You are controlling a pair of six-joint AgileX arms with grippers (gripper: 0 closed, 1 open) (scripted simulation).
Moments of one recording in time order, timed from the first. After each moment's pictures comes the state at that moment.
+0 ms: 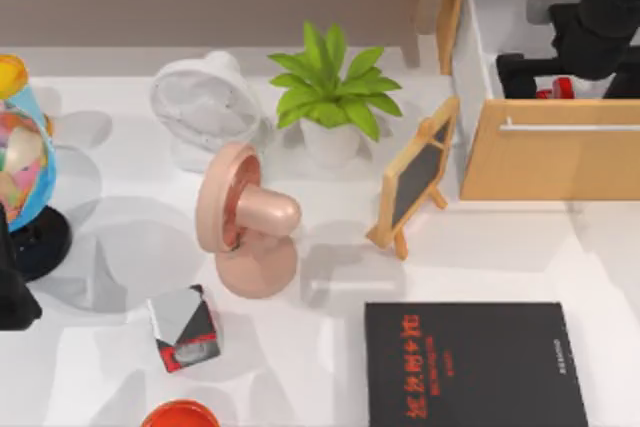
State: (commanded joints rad) left arm 0.00 0.00 0.00 0.00 0.00 0.00; right arm 0.13 2.47 2.11 -1.11 0.01 0.08
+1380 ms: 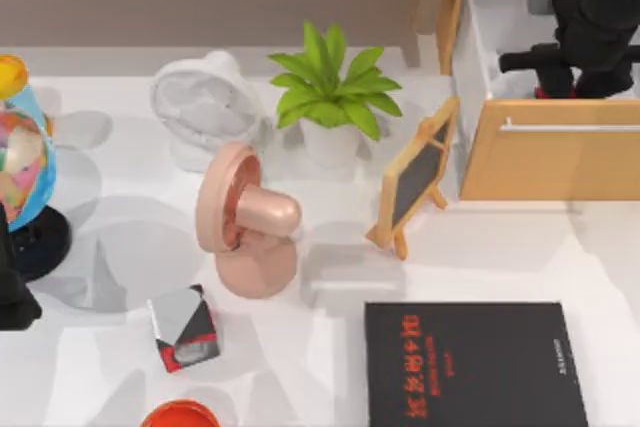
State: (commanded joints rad) left arm 0.00 0.00 0.00 0.00 0.00 0.00; right arm 0.14 2.44 2.11 -1.12 0.02 0.07
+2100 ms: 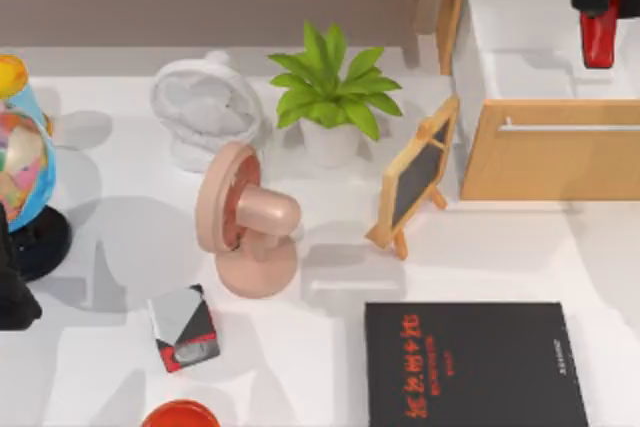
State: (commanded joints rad) left arm 0.00 0.00 0.00 0.00 0.00 0.00; right arm 0.21 2.01 1.88 -1.01 0.15 0.28
